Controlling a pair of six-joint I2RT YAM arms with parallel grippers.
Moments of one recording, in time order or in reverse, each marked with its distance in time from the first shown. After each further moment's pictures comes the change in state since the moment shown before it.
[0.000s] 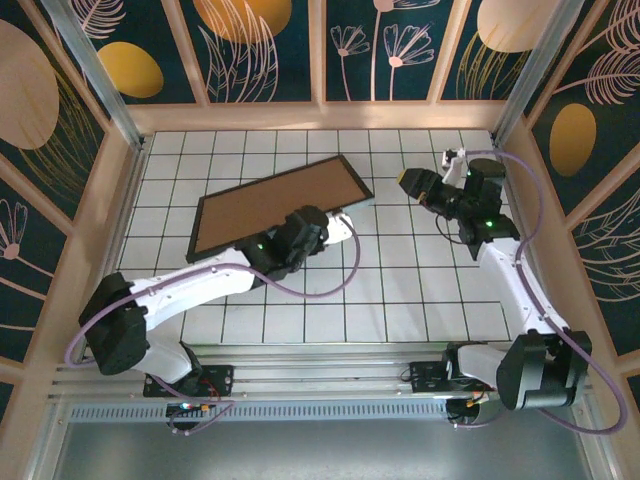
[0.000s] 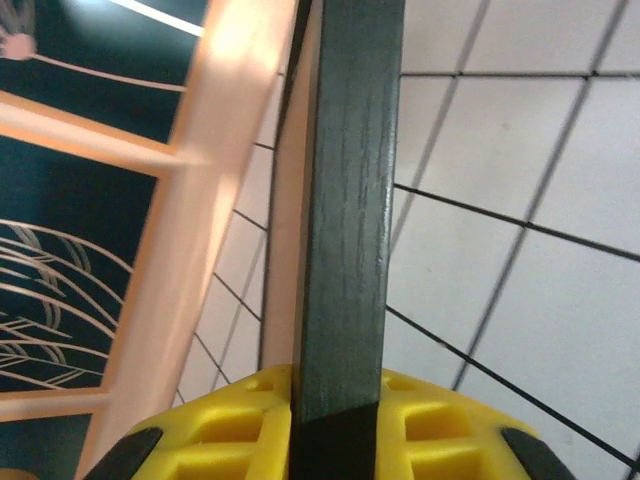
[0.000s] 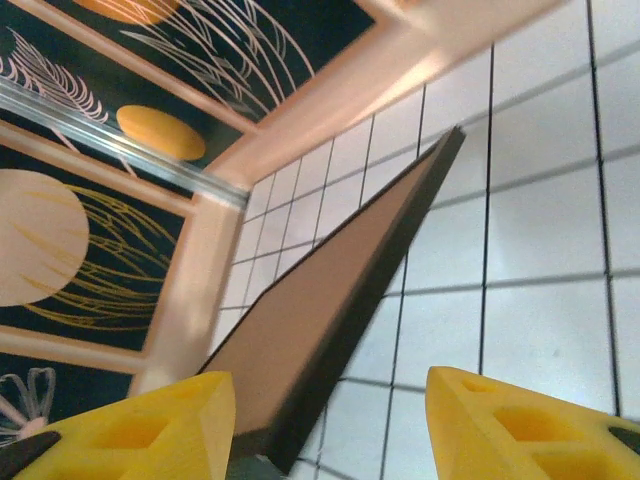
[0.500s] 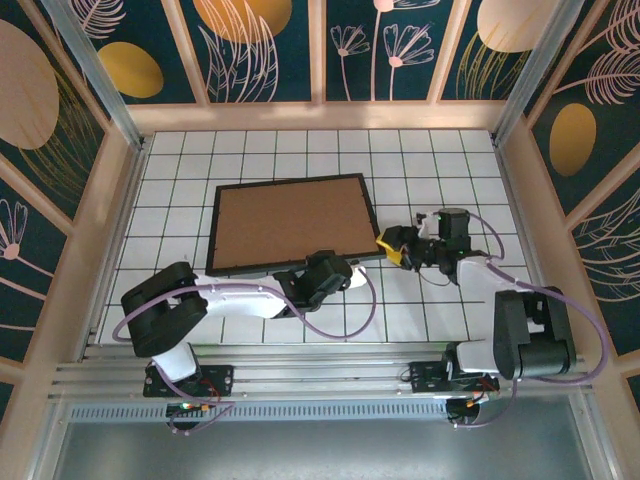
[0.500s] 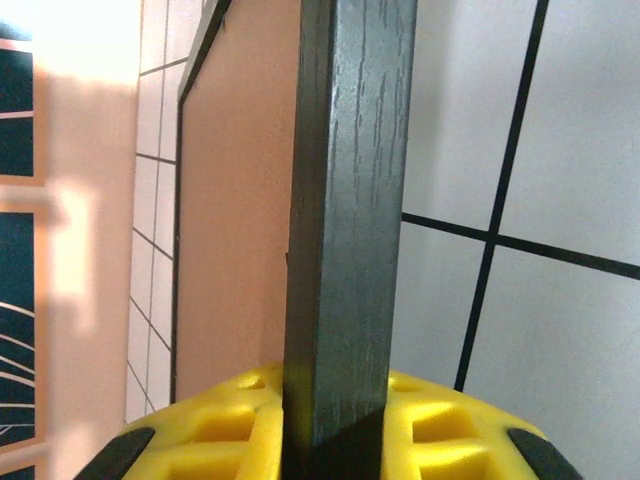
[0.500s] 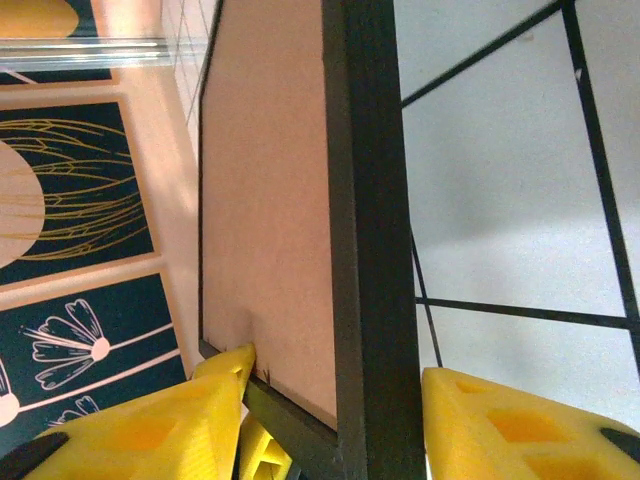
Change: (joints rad) left arm -0.171 0.219 -0.232 0.265 -0.116 0.025; right arm 0.016 0.147 -0.406 0.176 -0.253 0.249
